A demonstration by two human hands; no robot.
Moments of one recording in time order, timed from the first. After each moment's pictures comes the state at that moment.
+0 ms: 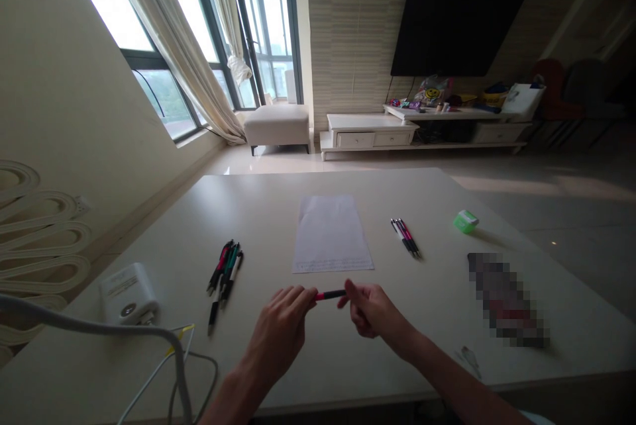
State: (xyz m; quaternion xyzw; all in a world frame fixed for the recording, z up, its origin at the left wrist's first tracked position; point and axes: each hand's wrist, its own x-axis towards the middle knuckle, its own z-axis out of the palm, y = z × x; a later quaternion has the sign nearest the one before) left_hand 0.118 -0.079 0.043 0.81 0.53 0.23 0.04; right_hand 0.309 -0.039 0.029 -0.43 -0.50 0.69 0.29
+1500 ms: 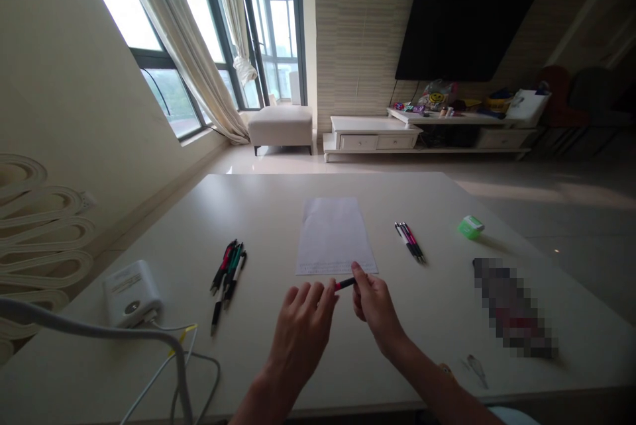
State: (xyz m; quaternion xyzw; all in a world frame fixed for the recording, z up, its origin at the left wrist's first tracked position) left_hand 0.149 -0.077 0.044 0.80 0.54 0.20 -0.13; right_hand 0.280 -0.031 0.027 -0.51 -0.39 0.61 0.46
